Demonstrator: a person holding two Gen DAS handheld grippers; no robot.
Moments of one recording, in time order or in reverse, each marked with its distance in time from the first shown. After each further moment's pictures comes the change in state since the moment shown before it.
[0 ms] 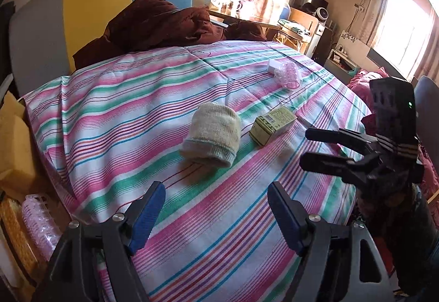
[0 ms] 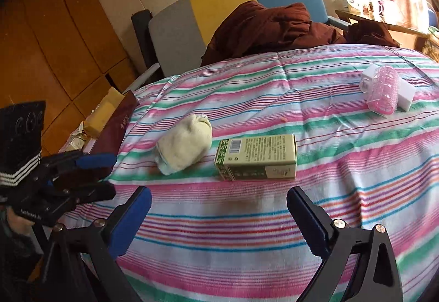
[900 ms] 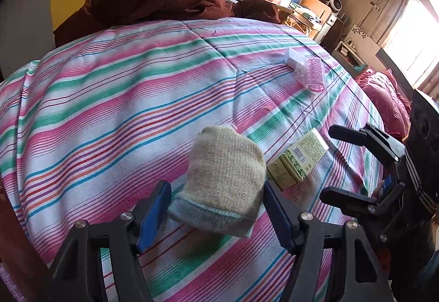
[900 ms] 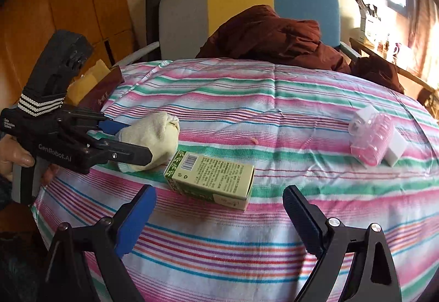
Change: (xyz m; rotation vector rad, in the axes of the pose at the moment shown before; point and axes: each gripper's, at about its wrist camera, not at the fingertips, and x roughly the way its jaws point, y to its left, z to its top) left arm 0.082 0.009 0.048 -0.075 0.149 -0.049; right arm 0.021 -0.020 0.037 -0.274 0.072 -0.087
